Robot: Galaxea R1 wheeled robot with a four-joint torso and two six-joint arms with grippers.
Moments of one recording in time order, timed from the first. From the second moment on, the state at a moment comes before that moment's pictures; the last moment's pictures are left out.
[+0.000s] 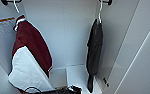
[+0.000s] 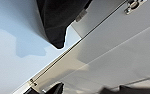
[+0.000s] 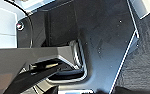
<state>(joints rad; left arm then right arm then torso) 0.64 2.80 -1.77 0.13 0.35 -0.21 -1.53 3.07 -2.73 -0.52 0.08 0.50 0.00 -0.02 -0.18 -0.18</state>
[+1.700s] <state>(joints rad) 0.17 2.85 -1.85 0.13 0.28 -0.76 -1.53 3.07 -2.73 -0.52 0.08 0.50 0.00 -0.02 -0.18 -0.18</state>
